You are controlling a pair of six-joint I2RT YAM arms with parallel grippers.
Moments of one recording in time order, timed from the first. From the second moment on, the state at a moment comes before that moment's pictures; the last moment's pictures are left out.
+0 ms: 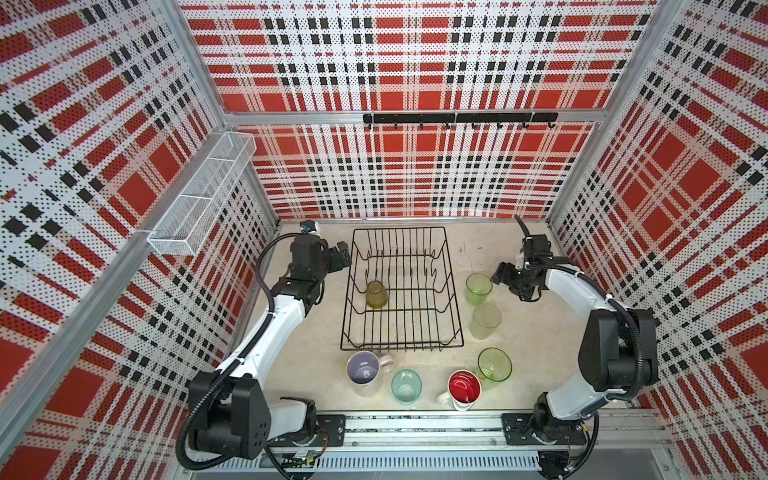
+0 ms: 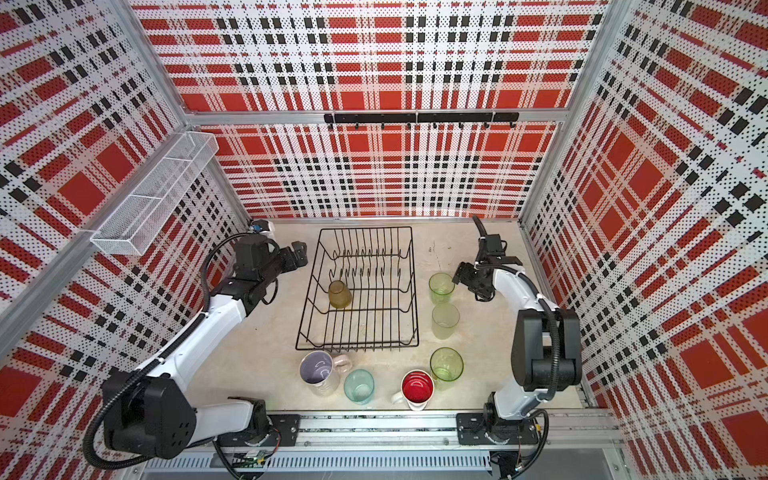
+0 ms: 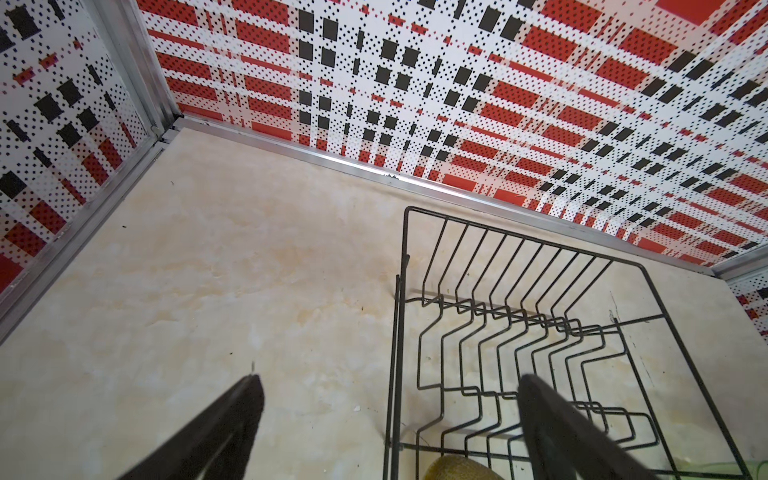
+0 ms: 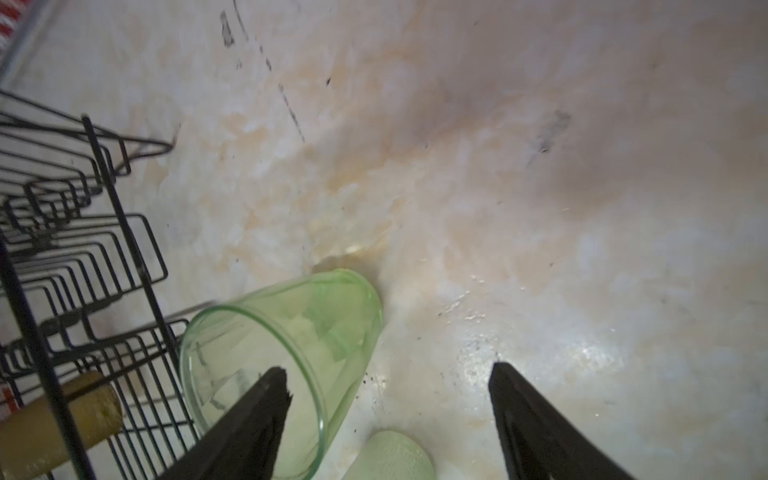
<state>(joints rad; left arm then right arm) -0.14 1.29 0.98 -0.15 -0.07 -0.34 0.03 1.63 1.18 -0.67 -0.20 0.46</state>
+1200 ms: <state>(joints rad) -0.33 1.30 1.11 -0.19 0.07 -0.42 0.17 1.59 1.30 -0.75 0.08 0.38</state>
